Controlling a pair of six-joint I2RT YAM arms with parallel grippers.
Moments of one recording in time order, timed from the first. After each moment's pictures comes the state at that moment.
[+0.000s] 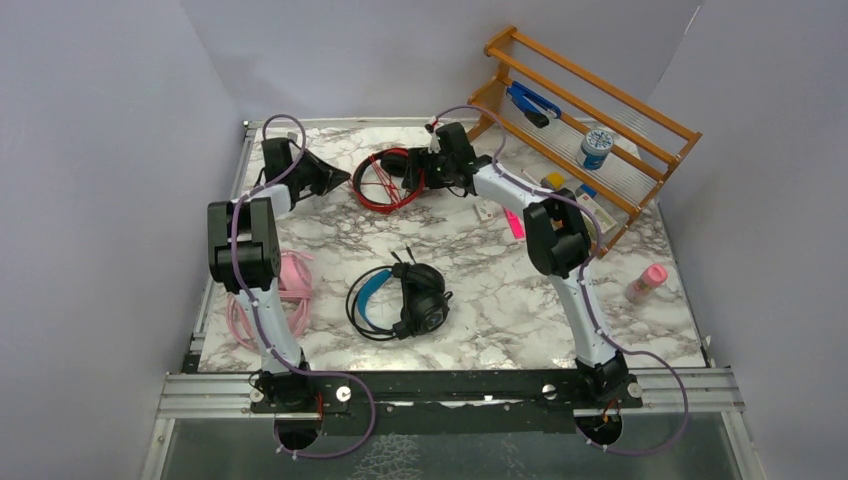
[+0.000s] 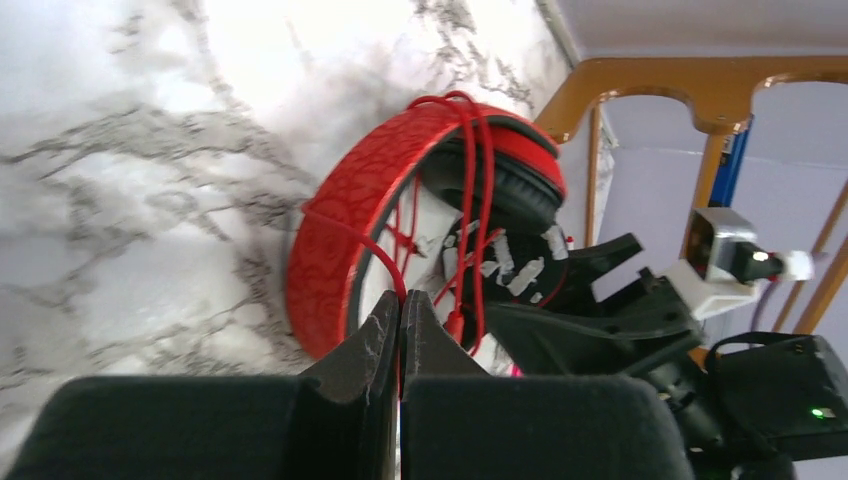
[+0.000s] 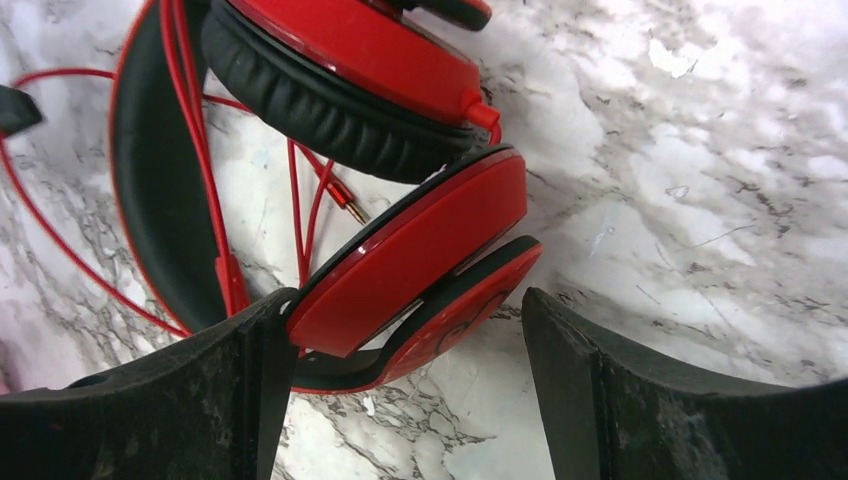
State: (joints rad) left arm 0.12 2.02 1.26 0.16 0.63 -0.89; right arm 0.54 2.42 1.98 -0.21 -0.22 0.34
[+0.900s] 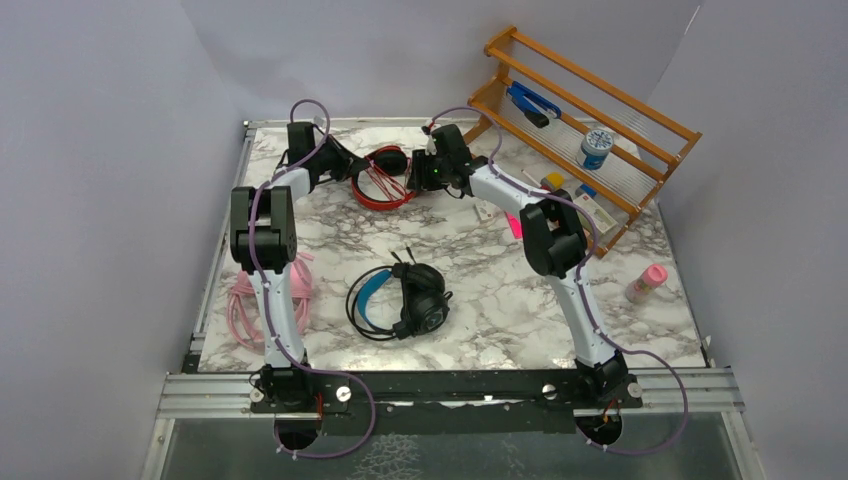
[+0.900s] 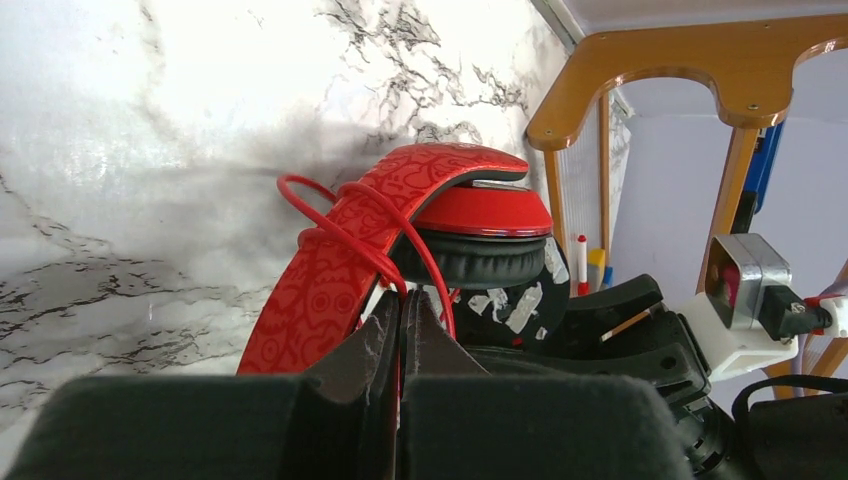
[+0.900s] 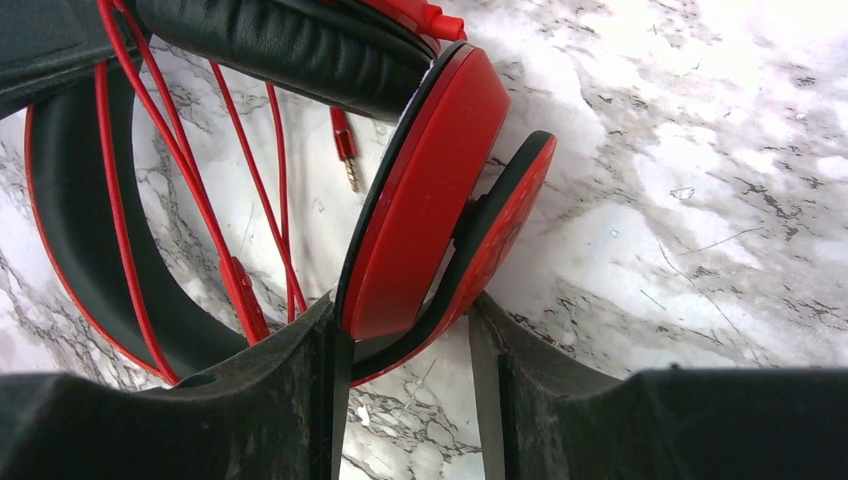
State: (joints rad) left arm 0.03 2.22 1.56 0.09 0.63 -0.86; right arm 0.56 2.45 2.01 -0.23 -0.20 0.33
